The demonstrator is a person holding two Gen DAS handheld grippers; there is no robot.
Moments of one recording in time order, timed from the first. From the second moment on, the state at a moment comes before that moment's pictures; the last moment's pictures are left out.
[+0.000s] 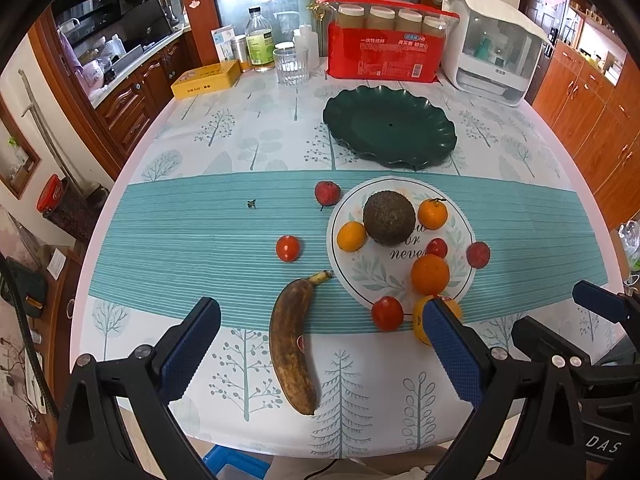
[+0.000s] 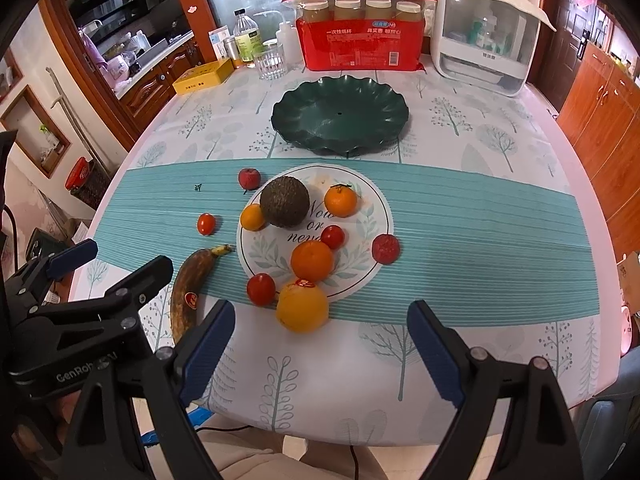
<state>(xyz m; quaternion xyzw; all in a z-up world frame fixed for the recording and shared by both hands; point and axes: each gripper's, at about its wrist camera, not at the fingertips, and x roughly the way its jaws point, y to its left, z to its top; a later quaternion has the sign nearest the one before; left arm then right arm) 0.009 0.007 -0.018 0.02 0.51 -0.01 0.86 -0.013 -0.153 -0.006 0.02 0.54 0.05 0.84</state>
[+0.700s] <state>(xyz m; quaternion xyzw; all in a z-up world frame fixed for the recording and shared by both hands) 0.042 0.058 -0.091 -0.01 0.60 0.03 0.80 0.012 -0.162 -0.055 0.02 0.59 0.06 0.81</state>
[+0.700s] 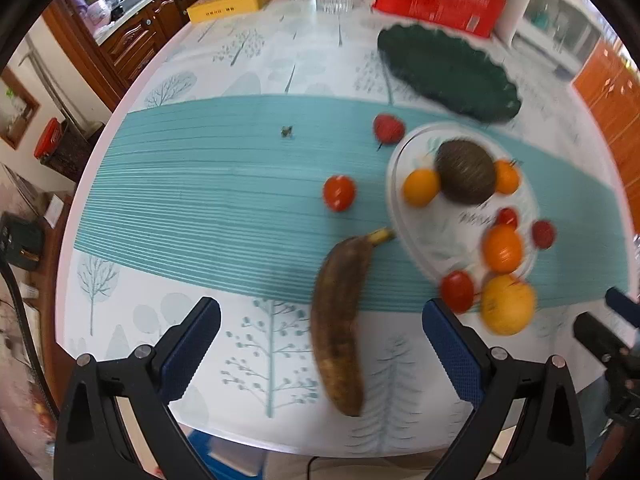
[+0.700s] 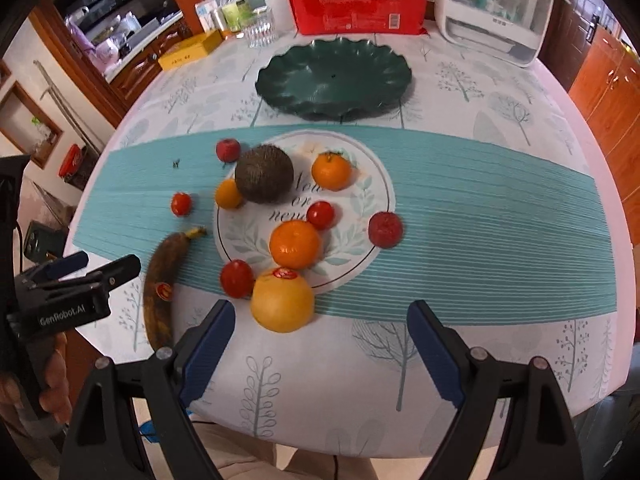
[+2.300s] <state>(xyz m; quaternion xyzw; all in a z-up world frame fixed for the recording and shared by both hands) 0.052 0.034 -0.088 -0.07 0.59 0.01 0.80 0.023 -0.158 -0.064 0.05 0.56 0.16 0.81</state>
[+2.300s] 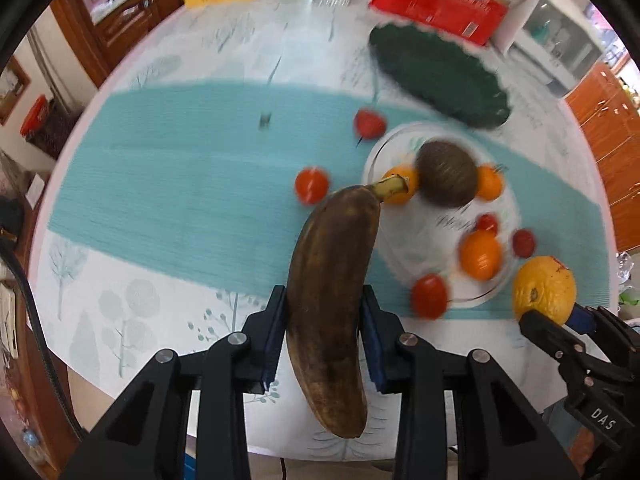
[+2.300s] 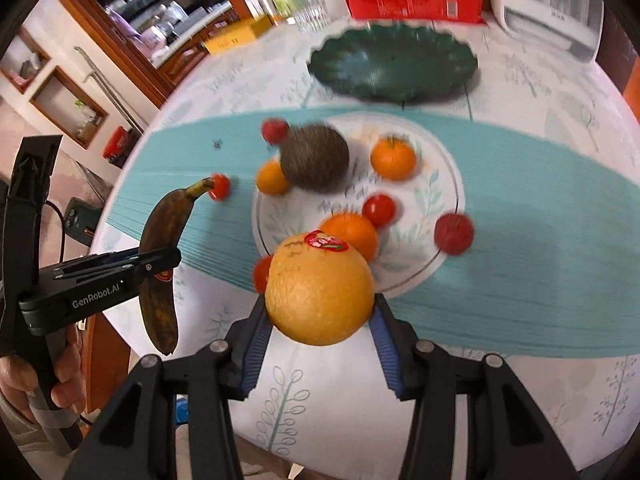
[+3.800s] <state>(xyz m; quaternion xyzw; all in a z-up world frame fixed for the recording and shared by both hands) 0.356 -0.041 -0.126 0.00 0.59 -0.10 0.80 0.315 -0.208 -0.126 0.04 0.58 0.03 0.81</state>
